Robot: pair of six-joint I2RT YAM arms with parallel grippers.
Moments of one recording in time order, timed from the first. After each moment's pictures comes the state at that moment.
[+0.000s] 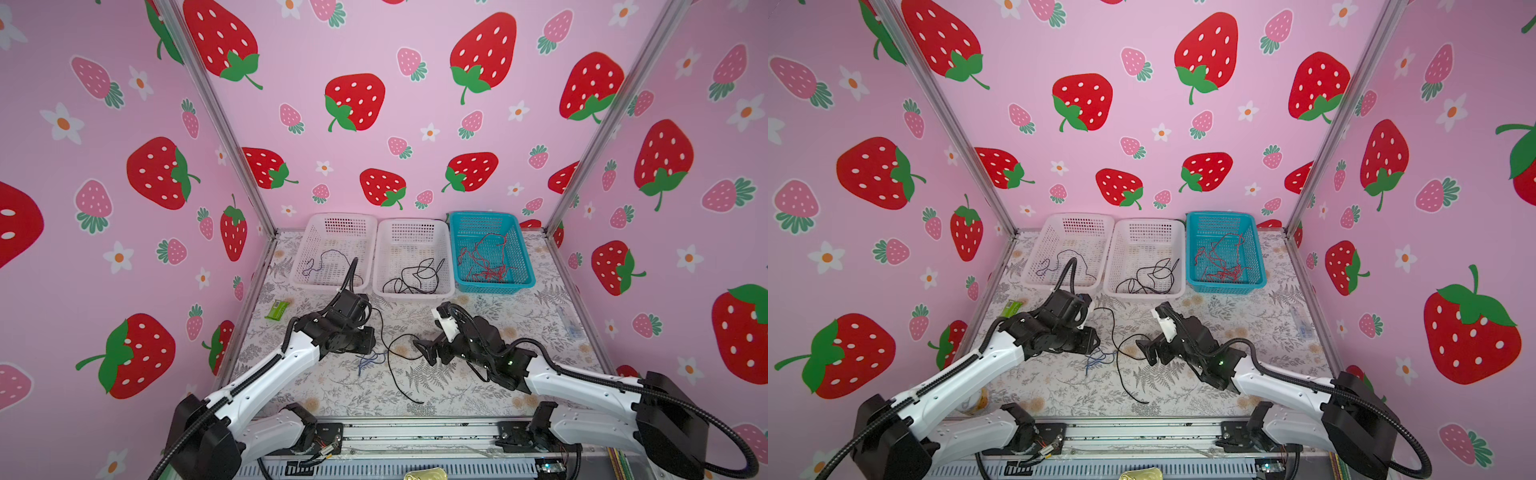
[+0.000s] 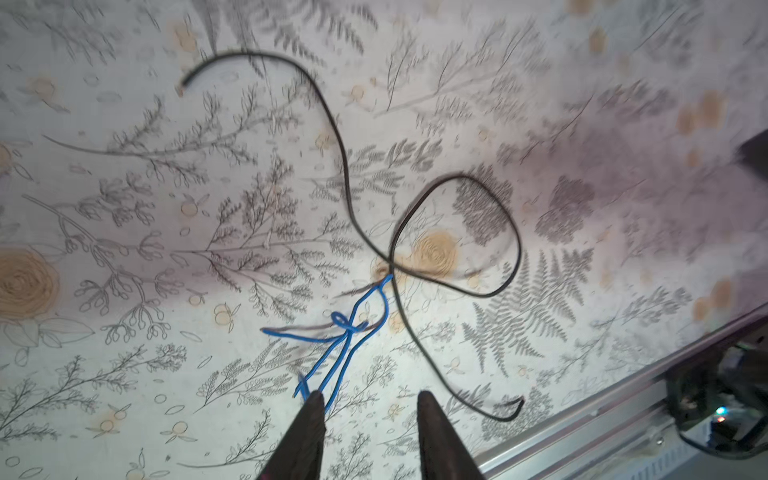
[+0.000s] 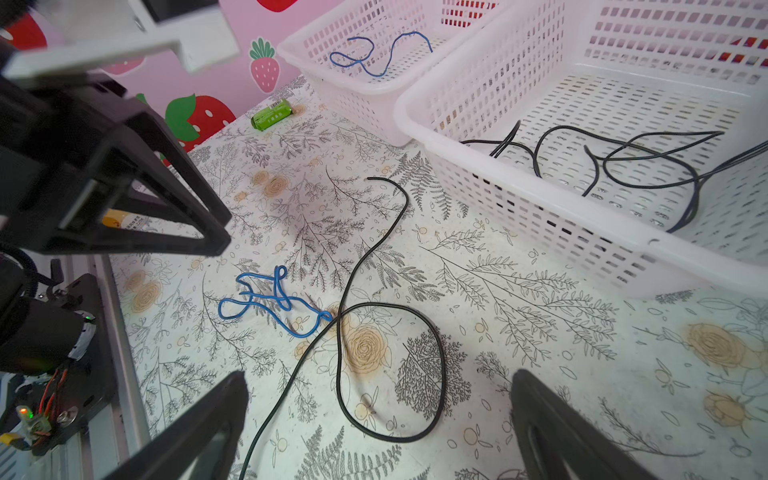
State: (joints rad) left arm -0.57 1.19 0.85 -0.83 0.12 -0.37; right arm 1.01 1.13 0.49 0.21 -0.01 0.22
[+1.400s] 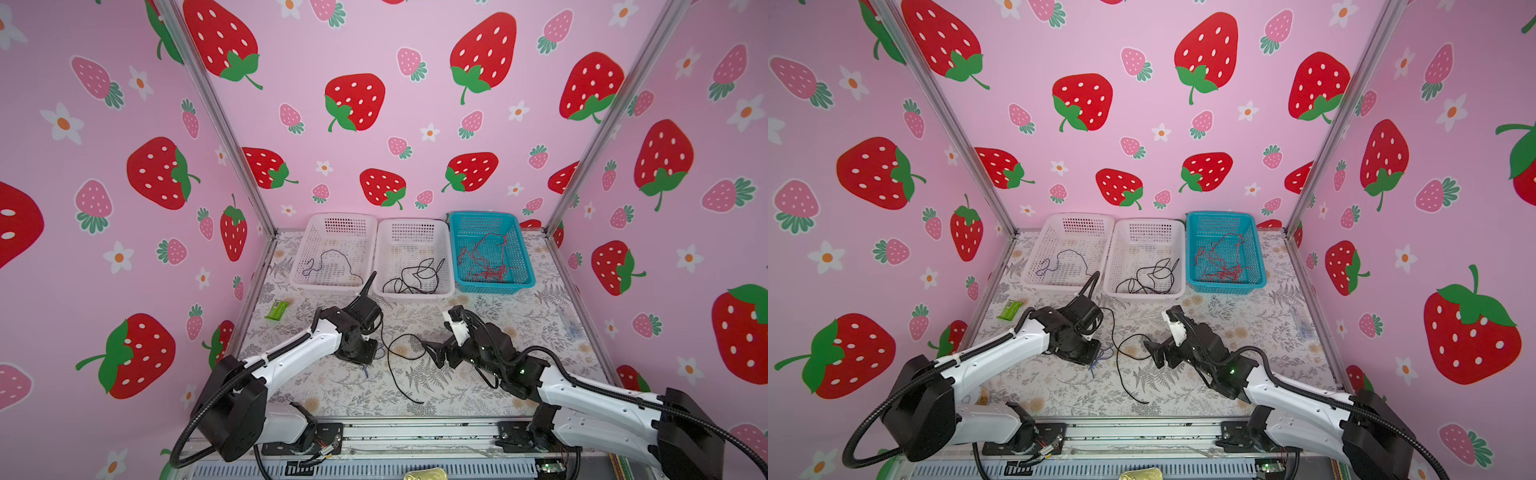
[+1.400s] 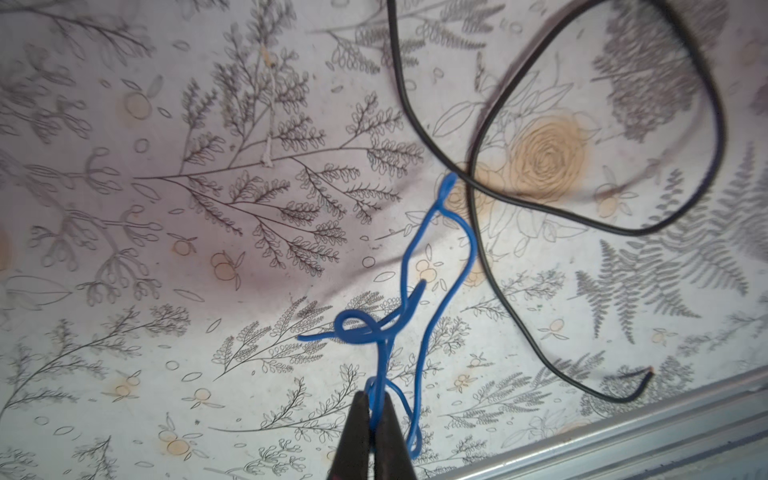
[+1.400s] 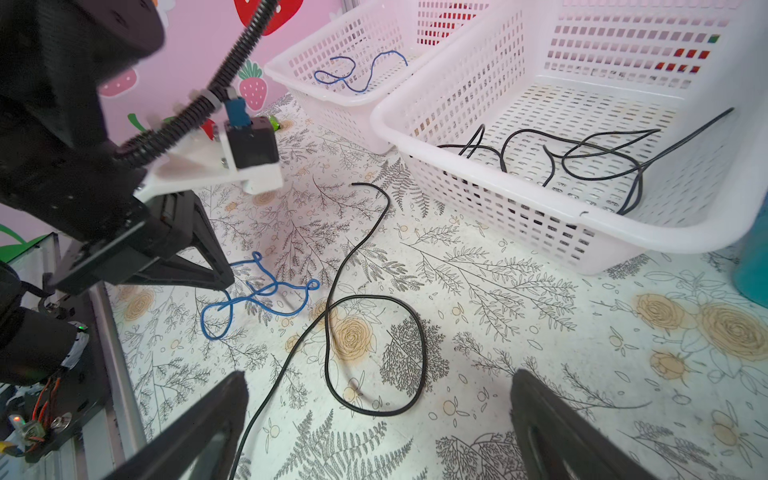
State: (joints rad) left arm -0.61 1.30 0.88 -0.94 0.05 -0.32; right arm 1.01 1.00 0.42 0.19 0.05 0.25
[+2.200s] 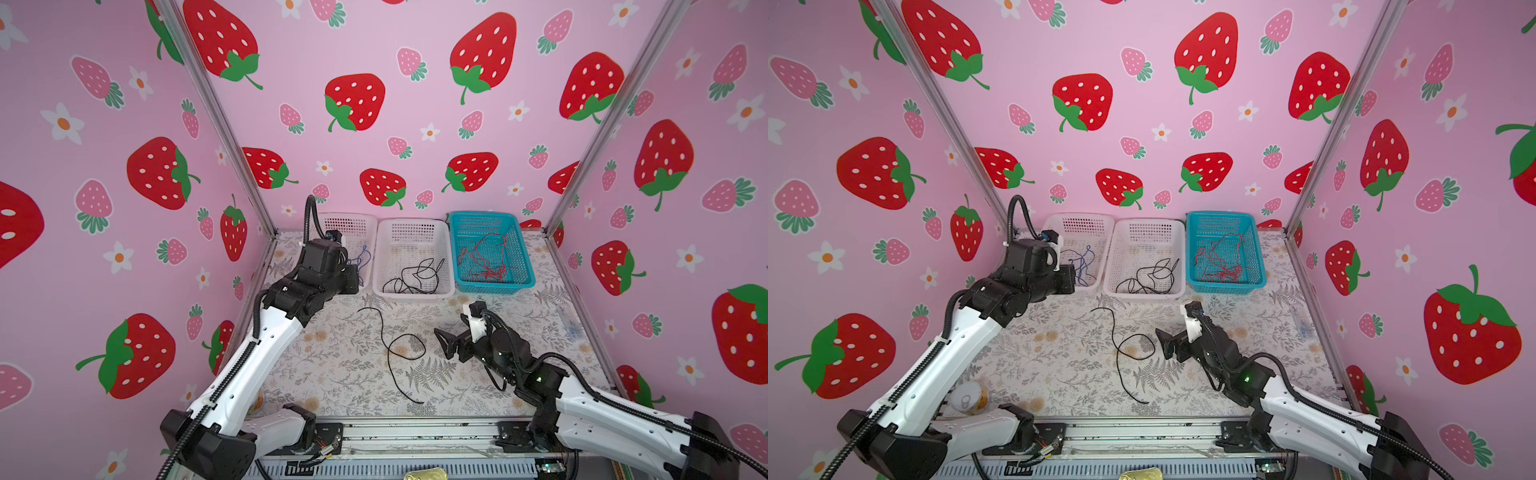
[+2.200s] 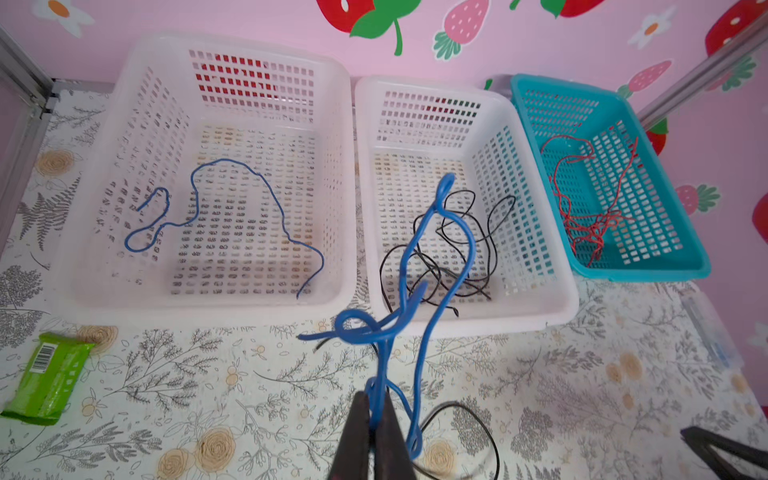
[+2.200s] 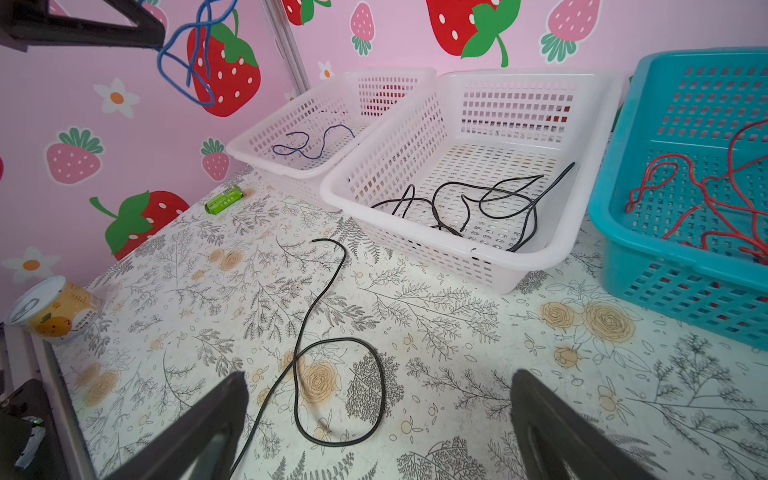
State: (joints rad) left arm -0.37 1.24 1.31 -0.74 -0.06 -0.32; right arm 1.01 0.83 0.40 0.14 0.22 0.30
